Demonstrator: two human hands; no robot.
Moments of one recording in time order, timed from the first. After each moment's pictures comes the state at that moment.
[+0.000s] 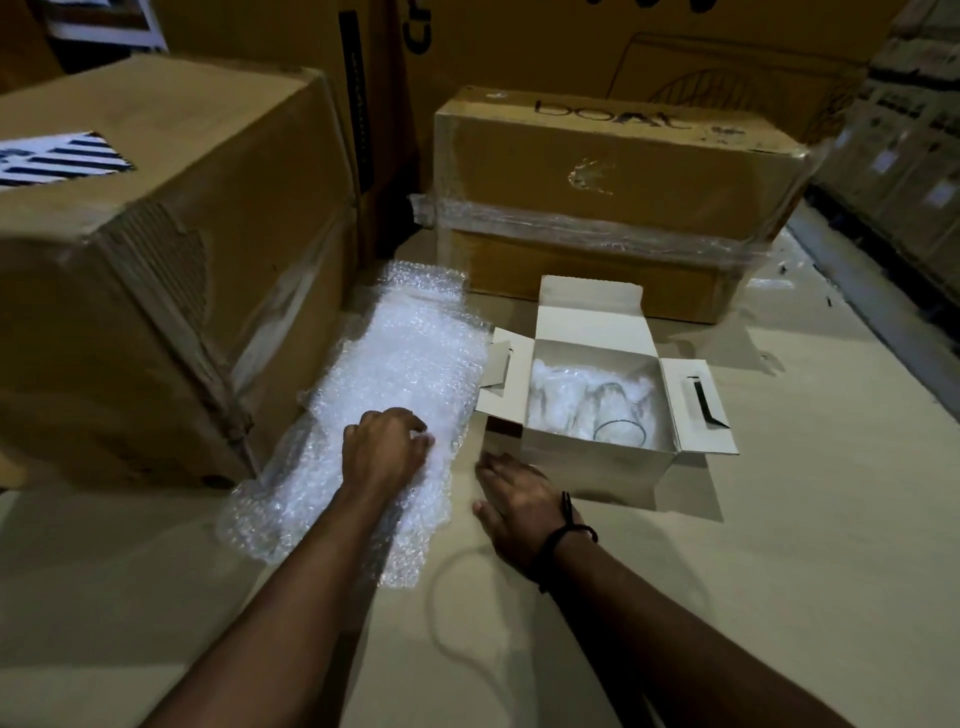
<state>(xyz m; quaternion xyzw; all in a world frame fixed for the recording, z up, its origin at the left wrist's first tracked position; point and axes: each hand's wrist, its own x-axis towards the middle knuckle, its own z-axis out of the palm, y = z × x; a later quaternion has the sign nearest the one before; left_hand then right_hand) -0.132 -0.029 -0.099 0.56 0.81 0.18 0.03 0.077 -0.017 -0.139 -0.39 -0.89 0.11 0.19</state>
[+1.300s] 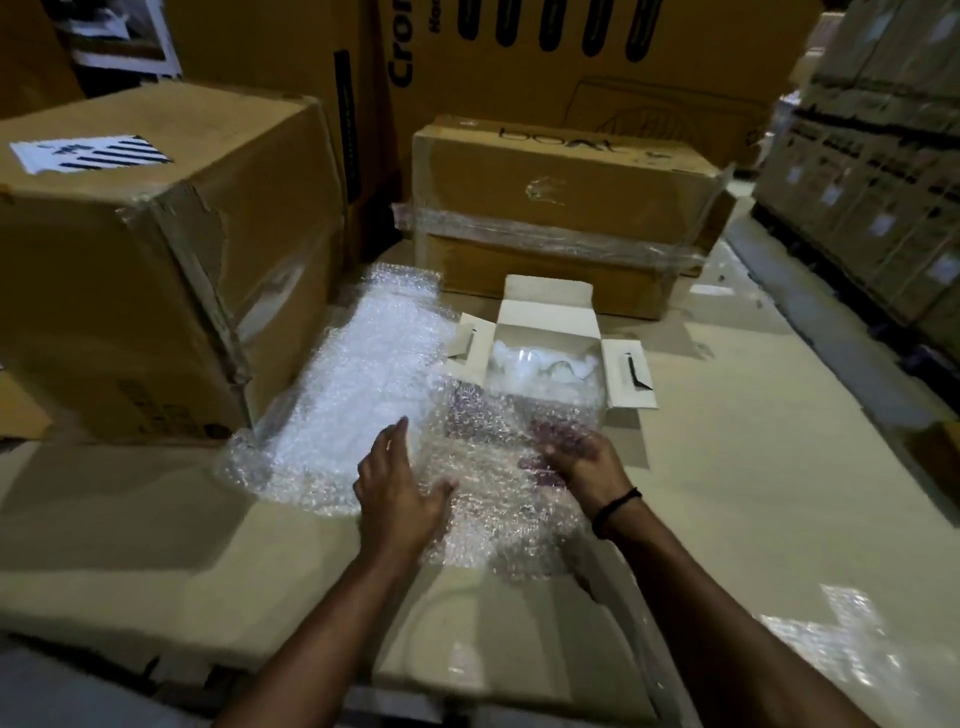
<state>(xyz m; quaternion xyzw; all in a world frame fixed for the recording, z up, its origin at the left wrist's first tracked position) -0.020 -0.152 -0.097 0.50 0.77 0.39 0.09 0.181 -0.057 -0.063 -0.43 -0.54 0.60 0.40</state>
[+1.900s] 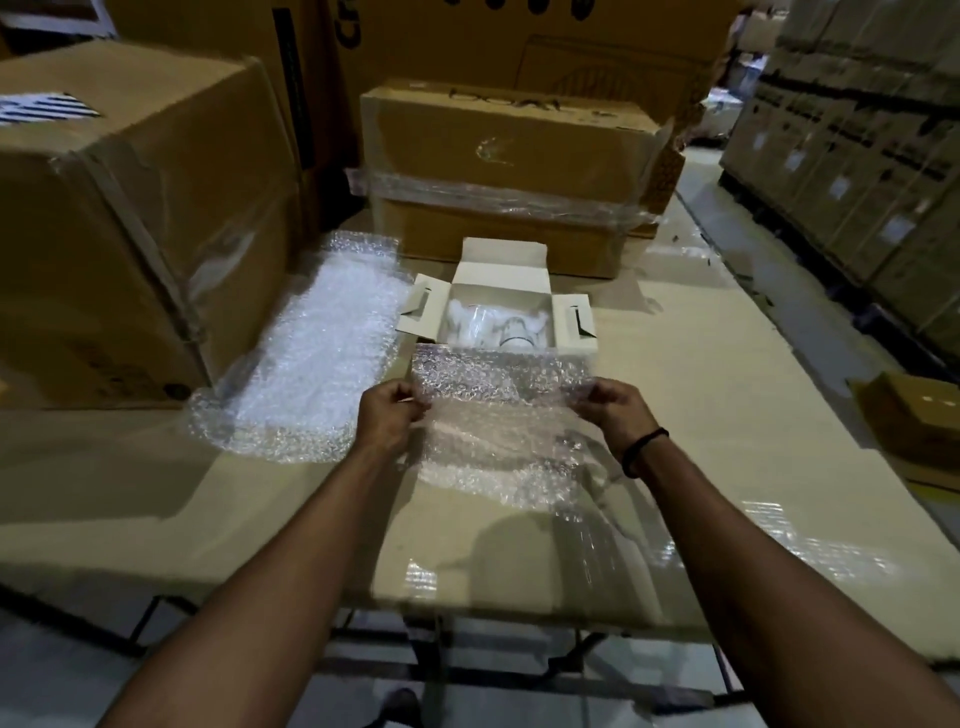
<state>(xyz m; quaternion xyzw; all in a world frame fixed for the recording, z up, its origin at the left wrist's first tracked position) 0.009 -0.108 -0.082 0.30 0.65 0.56 0.42 0.278 -0.045 -0.060 -0.50 -0.54 0.54 0.41</state>
